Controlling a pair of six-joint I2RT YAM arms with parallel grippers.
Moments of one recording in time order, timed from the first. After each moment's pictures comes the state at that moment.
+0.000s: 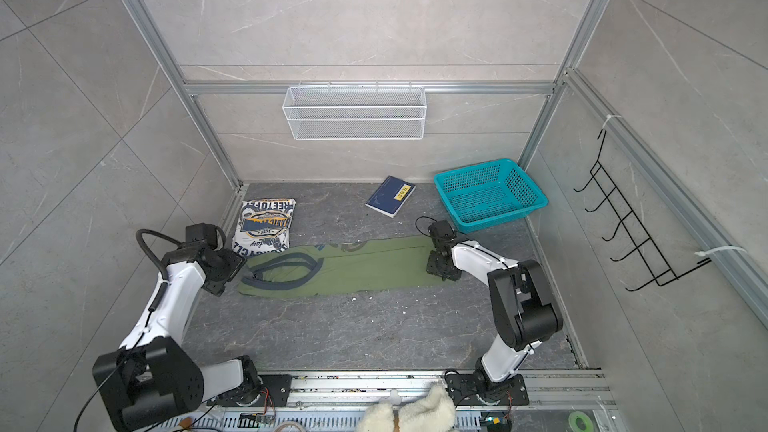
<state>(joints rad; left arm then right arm) 0.18 1.22 0.99 -0.89 -0.10 -0.78 0.29 1.66 0.98 -0.58 0.11 0.54</state>
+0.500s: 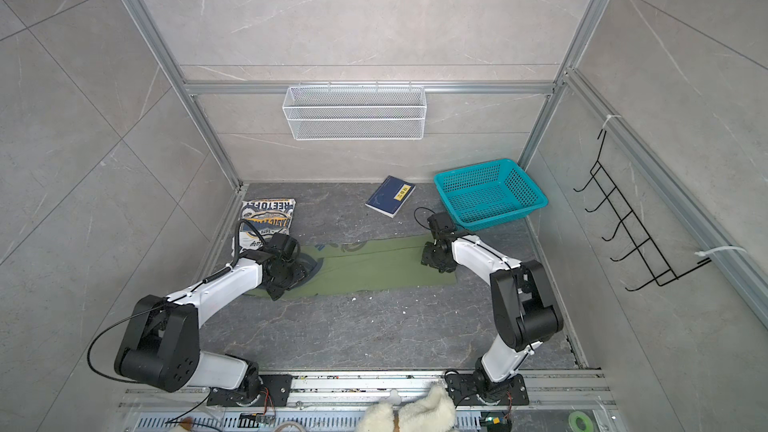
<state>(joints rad) -0.30 1.45 0.81 -0.66 -0.09 -0.89 0.29 1.69 1.06 -0.58 -0.01 0.53</state>
